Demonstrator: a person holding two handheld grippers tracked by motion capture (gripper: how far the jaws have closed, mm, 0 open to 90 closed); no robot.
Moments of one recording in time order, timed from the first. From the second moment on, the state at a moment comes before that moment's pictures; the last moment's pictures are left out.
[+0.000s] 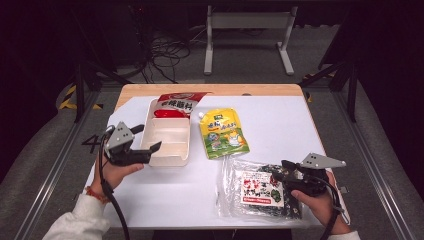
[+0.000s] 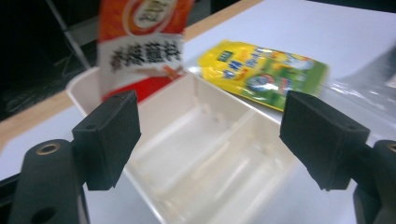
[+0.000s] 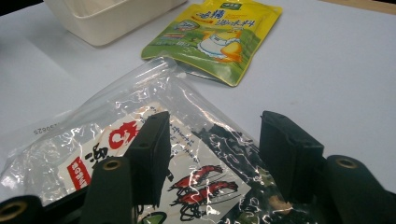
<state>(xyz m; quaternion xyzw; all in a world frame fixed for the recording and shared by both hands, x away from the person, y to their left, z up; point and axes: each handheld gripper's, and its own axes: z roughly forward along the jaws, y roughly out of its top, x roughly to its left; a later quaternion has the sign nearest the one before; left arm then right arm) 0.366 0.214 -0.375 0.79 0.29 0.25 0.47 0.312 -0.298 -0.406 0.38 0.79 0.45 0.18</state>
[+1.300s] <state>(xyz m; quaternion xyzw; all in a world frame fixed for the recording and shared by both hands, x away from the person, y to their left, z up) 0.304 0.195 -0.458 0.85 0.26 0.09 0.44 0.332 -0.270 -0.405 0.35 0.83 0.38 0.20</state>
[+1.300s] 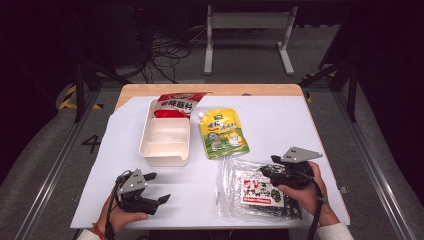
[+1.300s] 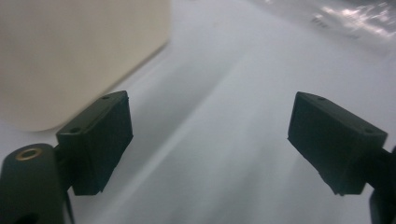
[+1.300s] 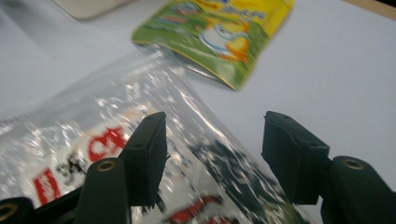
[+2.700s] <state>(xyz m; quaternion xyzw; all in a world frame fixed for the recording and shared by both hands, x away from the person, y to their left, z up) 0.301 0.050 -0.469 0.89 0.15 -0.06 0.43 0.266 -0.341 -0.438 0.42 0.84 0.33 0.12</state>
